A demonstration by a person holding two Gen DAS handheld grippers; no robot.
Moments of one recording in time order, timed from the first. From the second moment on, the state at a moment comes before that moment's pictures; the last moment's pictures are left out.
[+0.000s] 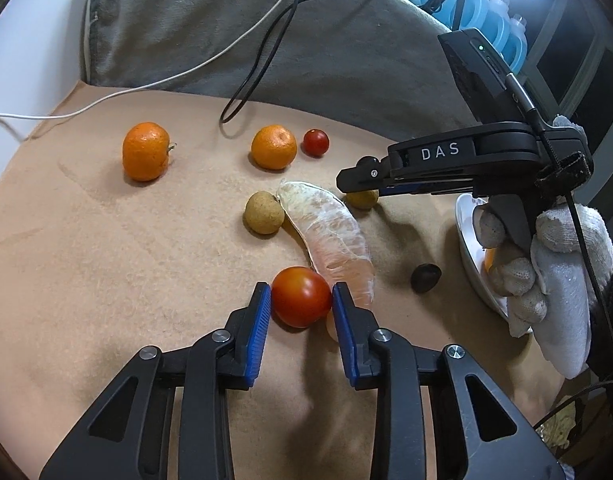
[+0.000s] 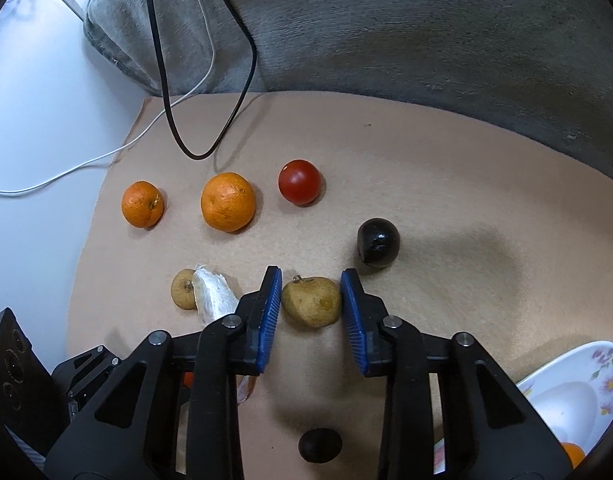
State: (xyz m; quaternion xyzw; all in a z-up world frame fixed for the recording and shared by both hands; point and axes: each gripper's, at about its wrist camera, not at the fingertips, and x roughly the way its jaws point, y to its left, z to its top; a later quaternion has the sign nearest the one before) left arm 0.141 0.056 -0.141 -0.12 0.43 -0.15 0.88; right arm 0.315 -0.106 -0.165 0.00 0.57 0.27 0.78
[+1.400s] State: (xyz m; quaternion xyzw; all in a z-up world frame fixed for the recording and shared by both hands) left arm 0.110 -0.035 -0.089 -0.09 0.38 -0.23 0.89; right arm 0.252 -0.244 -0.089 0.05 0.50 0.27 0.82
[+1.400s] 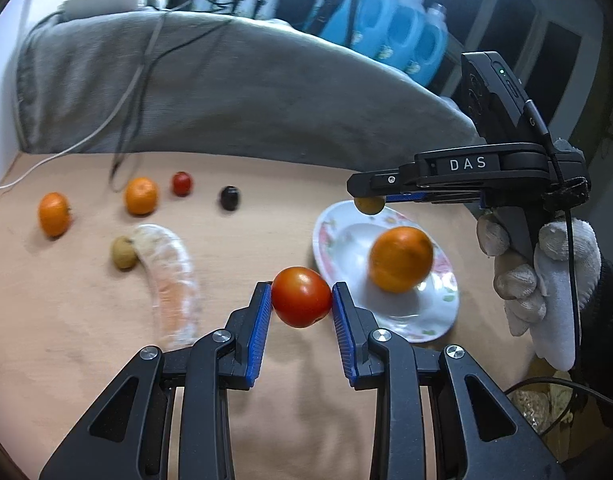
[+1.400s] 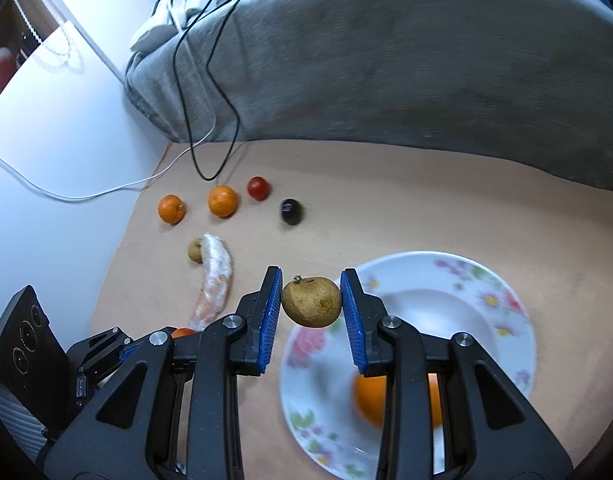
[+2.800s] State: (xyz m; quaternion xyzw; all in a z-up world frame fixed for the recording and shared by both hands) left arm 0.113 -0.123 -0.094 -0.05 0.40 -0.30 0.87; right arm 0.239 -0.343 -0.103 0.07 0.50 0.20 0.84
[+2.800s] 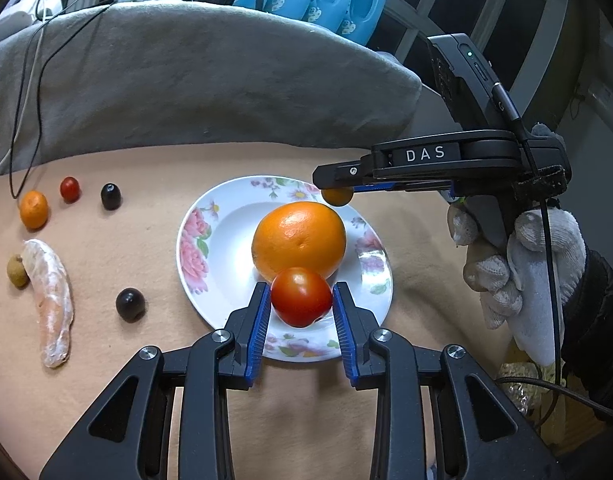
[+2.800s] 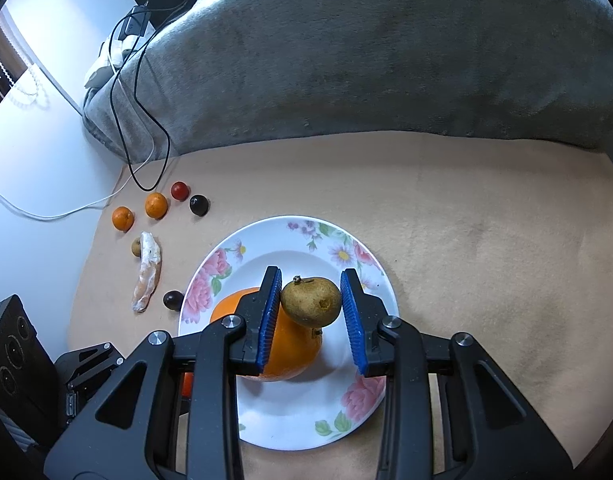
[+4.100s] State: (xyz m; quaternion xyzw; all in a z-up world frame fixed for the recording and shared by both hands) left arm 0.119 -0.007 -0.068 -0.05 0.36 -0.16 0.92; right arm 0.234 -0.295 -0.075 0.03 0.45 0.23 0.86
